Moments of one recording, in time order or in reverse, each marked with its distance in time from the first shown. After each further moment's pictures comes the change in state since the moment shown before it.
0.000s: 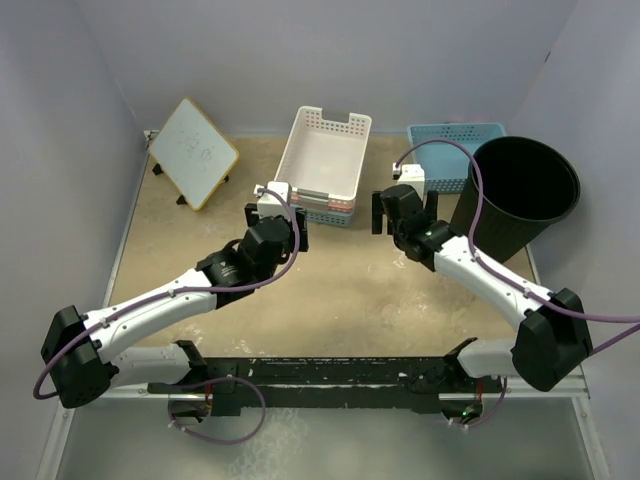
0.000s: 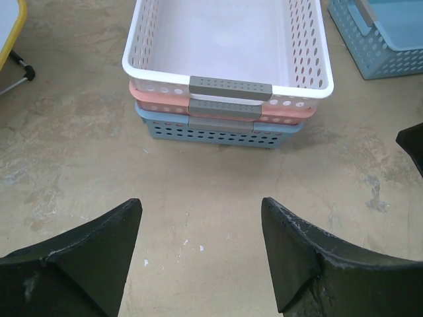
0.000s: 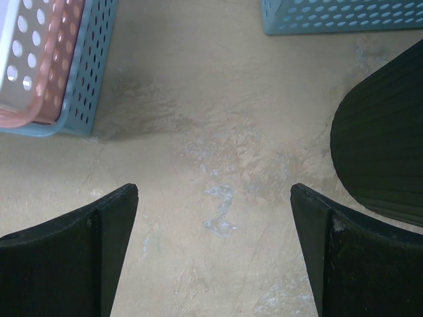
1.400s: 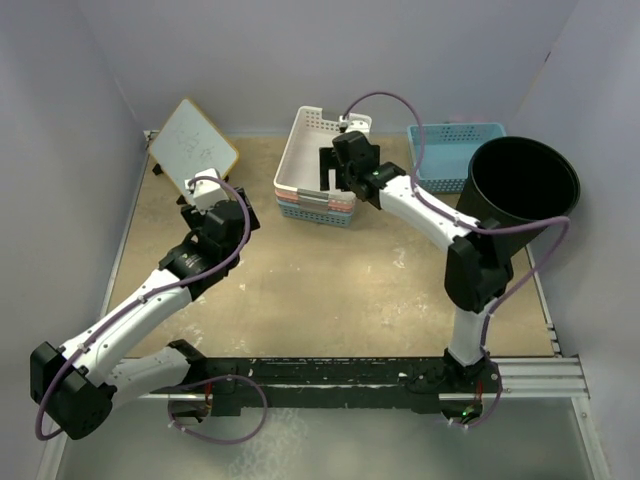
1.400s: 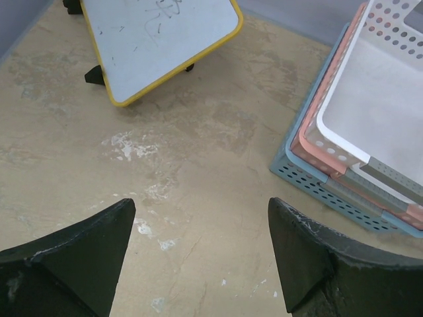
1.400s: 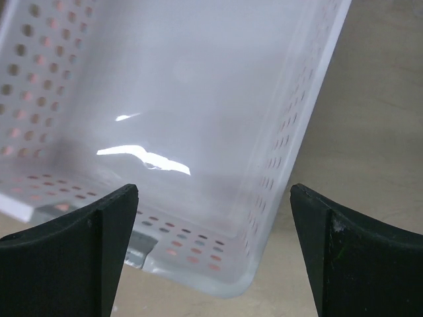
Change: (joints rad) left arm 0.294 -0.130 -0.006 -0.219 -0.131 -0.188; right arm 0.011 0.507 0.607 -0.015 -0.268 0.032
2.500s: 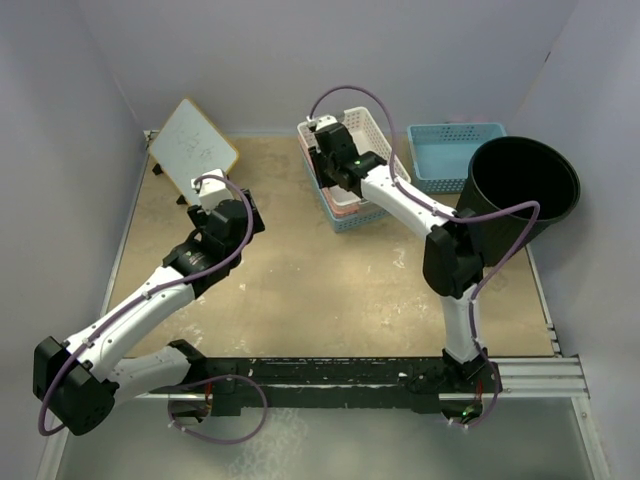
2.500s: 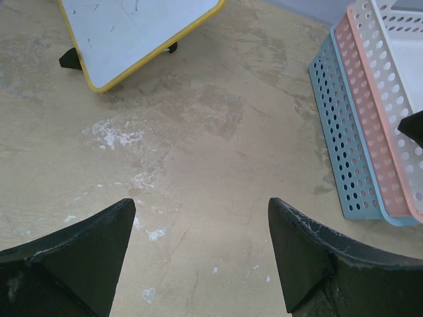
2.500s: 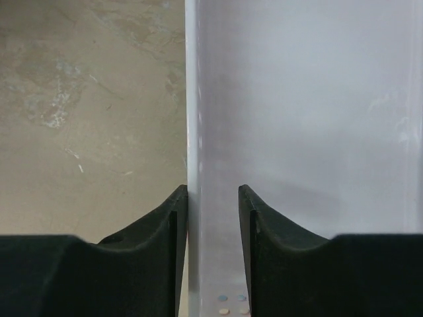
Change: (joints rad) left arm 0.002 0.027 0.000 -0.008 0.071 -0.023; right arm 0.043 0.207 0.275 -0.127 -0.080 -0.233
